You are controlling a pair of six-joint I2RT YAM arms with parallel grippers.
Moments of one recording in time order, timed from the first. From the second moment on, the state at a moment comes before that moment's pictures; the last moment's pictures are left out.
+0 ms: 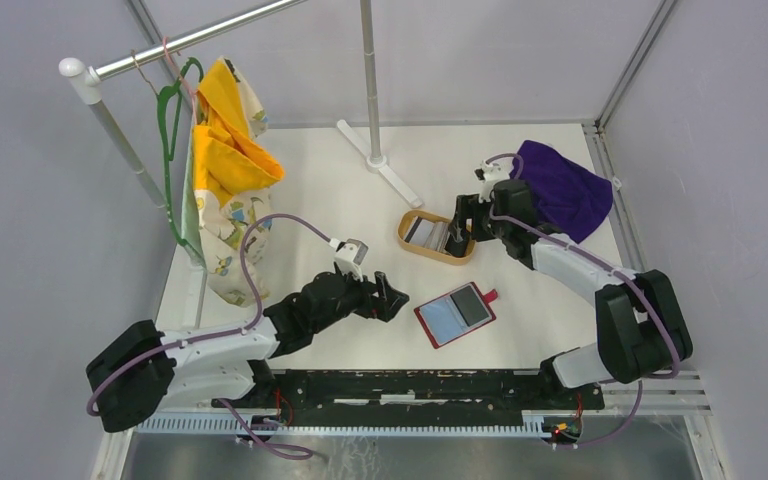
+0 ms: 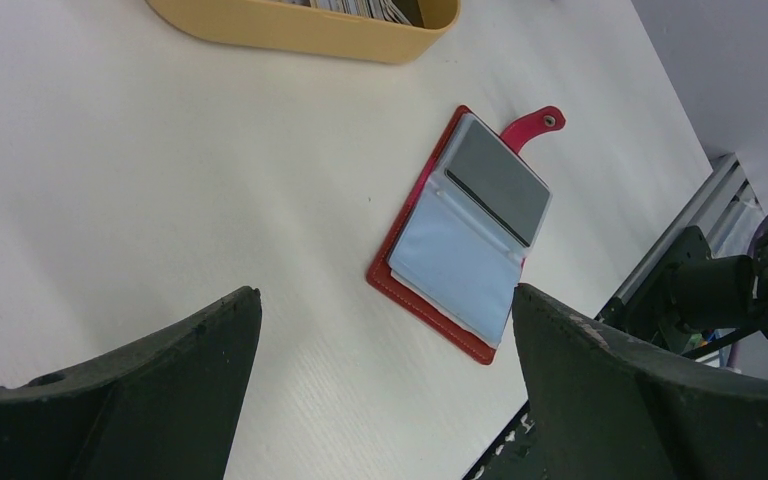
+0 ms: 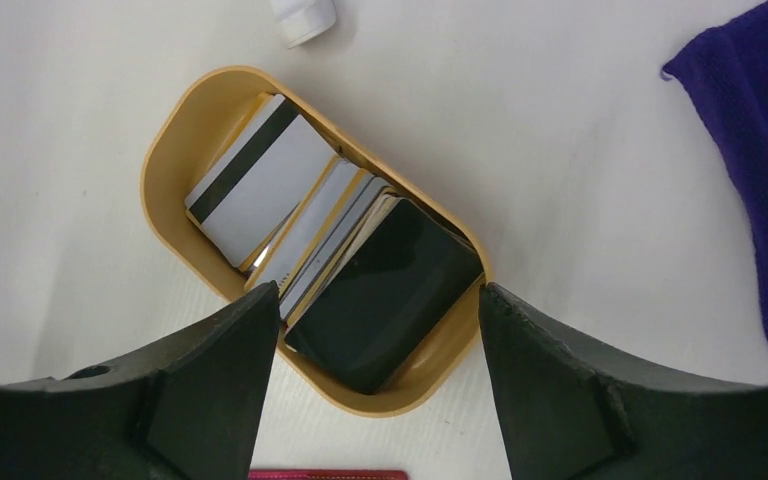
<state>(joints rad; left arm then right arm) -0.97 1.06 0.33 0.38 -0.13 -0.62 0.32 1.44 0.79 0.02 -0.16 0.21</state>
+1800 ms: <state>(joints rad) -0.97 1.13 0.35 0.40 -0.12 -0.64 0.36 1.57 0.80 0.01 -0.19 0.39</state>
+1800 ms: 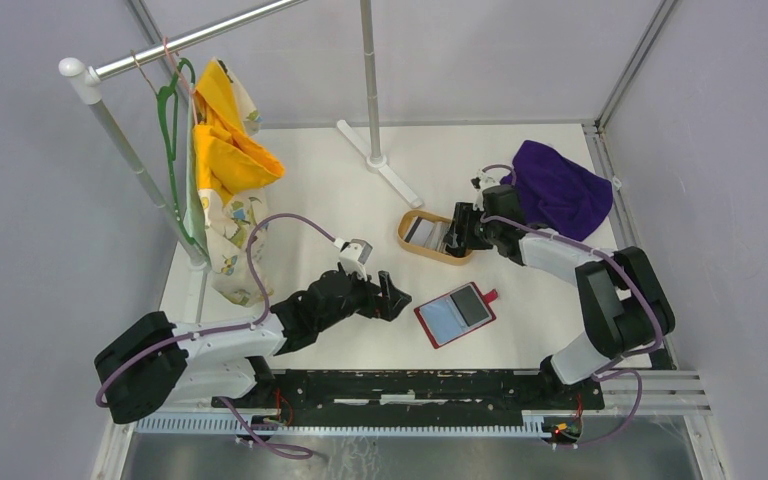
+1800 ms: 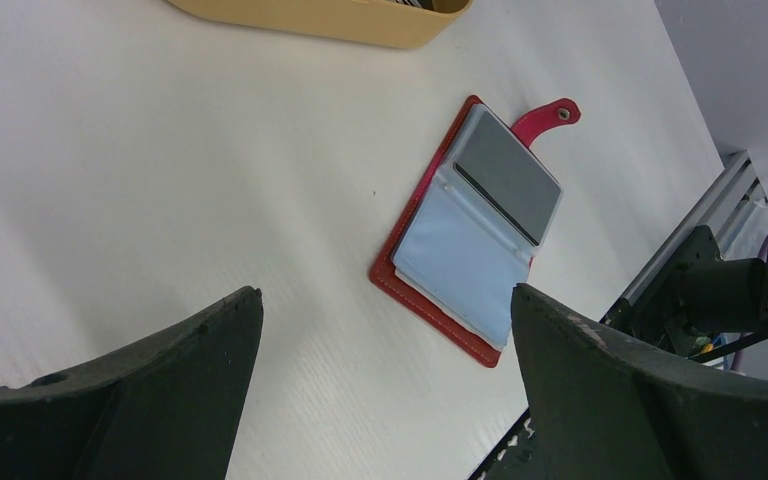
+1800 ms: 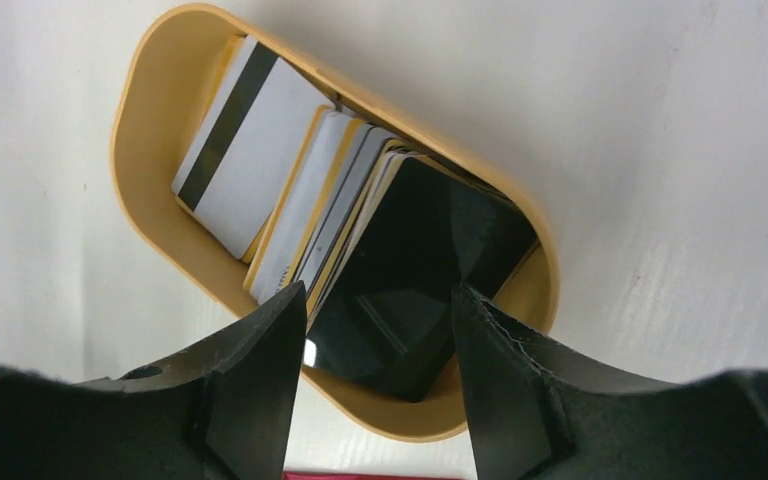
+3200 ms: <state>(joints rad) -0.97 1.09 0.35 0.40 -0.12 -0.64 0.20 1.57 0.84 -0.07 -0.18 0.24</state>
